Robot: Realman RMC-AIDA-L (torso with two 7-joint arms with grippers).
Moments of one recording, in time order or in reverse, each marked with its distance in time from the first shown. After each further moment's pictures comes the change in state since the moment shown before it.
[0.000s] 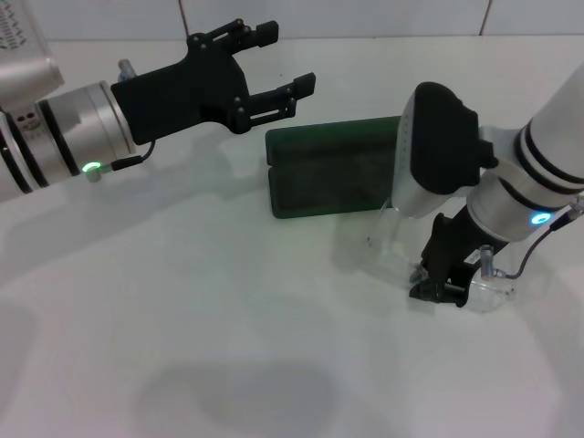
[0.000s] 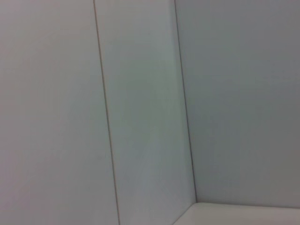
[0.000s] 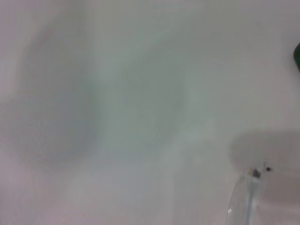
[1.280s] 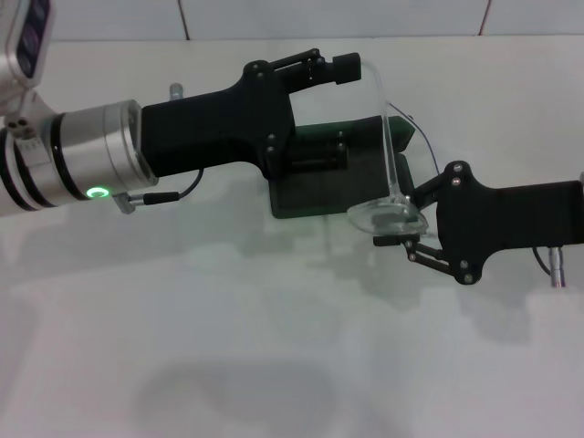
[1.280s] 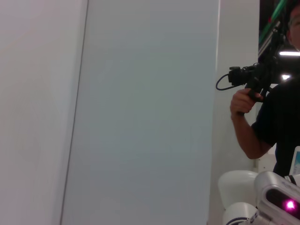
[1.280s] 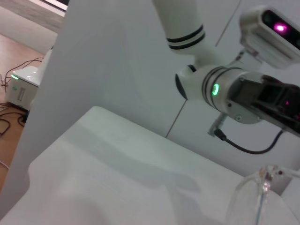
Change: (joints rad) left arm -0.024 0.015 0.000 0.073 0.105 0.304 -0.182; right arm -0.315 -0.004 0.495 0.226 0.778 -0.130 -1.451
